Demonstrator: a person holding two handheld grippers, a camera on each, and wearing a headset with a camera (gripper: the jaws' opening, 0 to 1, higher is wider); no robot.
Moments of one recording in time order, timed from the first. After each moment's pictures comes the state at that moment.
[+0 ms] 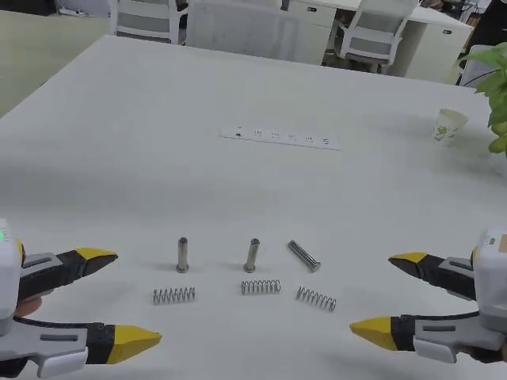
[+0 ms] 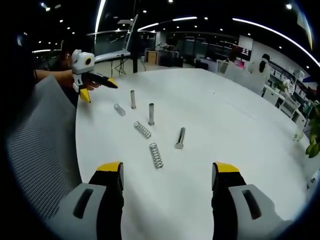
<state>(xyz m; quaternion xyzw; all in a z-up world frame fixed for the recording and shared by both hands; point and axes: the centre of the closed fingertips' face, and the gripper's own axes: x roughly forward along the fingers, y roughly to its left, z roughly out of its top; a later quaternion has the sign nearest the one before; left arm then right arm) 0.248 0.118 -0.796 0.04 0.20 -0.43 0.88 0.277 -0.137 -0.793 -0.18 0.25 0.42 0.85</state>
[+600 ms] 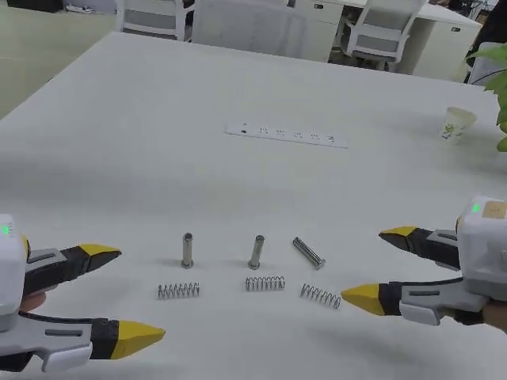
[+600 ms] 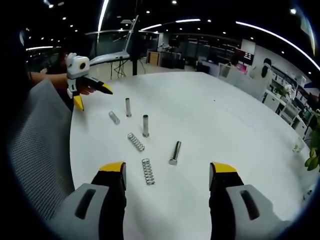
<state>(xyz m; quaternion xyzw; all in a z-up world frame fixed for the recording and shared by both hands) 0.246 0.119 -0.797 0.04 0.20 -0.42 0.88 0.305 -0.116 -0.779 -0.19 0.24 0.43 0.85</state>
